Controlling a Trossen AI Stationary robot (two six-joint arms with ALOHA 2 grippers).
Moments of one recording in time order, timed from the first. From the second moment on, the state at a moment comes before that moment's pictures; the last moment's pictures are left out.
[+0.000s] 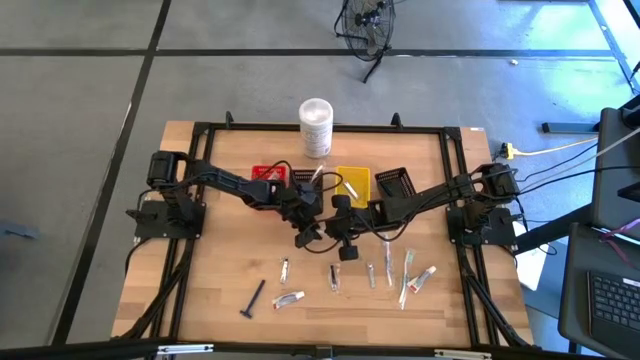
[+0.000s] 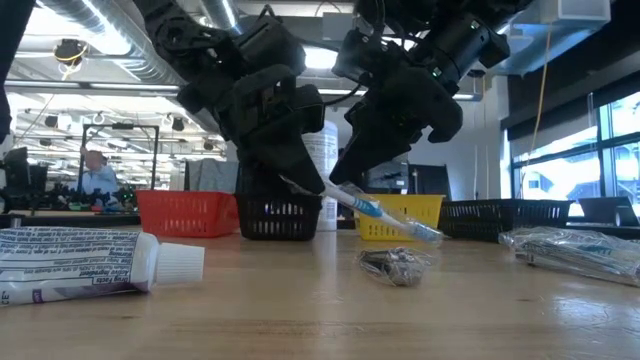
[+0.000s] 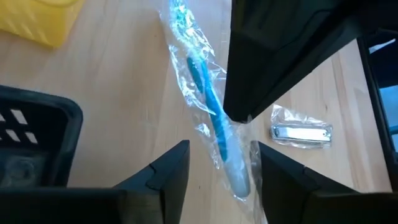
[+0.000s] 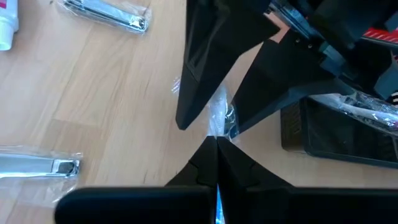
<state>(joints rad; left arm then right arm) 0.06 1.79 0.90 0.11 0.34 -0.36 0.17 1.79 1.04 -0.09 0.12 -0.09</state>
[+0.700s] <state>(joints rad) 0.06 1.78 0.90 0.11 0.39 -0.34 0.17 1.79 1.04 -0.06 0.12 -0.10</state>
